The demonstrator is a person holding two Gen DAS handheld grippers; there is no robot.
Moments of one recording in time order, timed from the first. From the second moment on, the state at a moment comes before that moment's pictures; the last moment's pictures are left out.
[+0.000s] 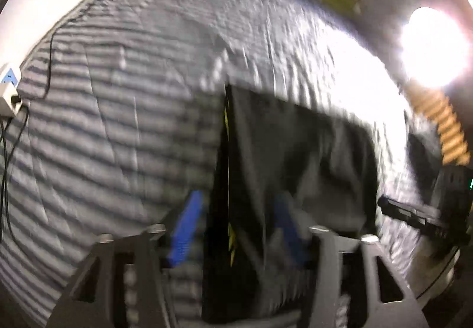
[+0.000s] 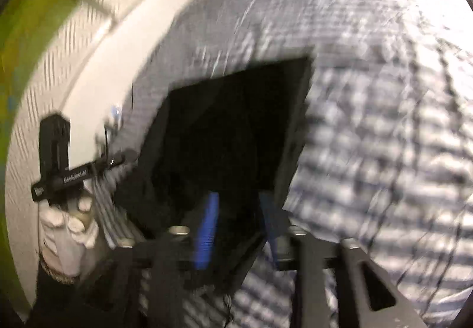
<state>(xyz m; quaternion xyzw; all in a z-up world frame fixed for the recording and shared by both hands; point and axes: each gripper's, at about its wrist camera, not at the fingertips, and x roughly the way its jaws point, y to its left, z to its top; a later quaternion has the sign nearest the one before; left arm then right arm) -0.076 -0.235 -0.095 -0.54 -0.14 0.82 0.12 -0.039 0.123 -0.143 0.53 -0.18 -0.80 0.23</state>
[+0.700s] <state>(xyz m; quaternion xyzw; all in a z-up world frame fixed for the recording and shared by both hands) -0.177 -0.207 -0.139 -0.52 -0.12 0.84 0.09 -0.117 0.114 -0.174 0.52 -0.20 -0.80 0.21</state>
